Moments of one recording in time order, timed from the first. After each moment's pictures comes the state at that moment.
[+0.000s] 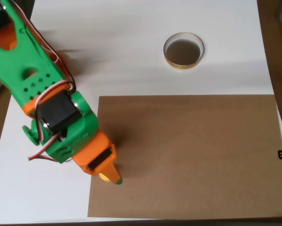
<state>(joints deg) 6.4 91.6 100.8 77.9 -6.1</state>
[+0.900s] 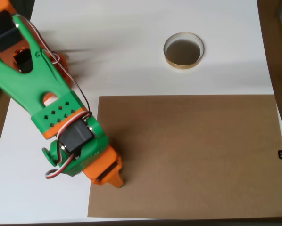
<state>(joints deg) 7.5 80.2 100.5 71.5 -8.1</state>
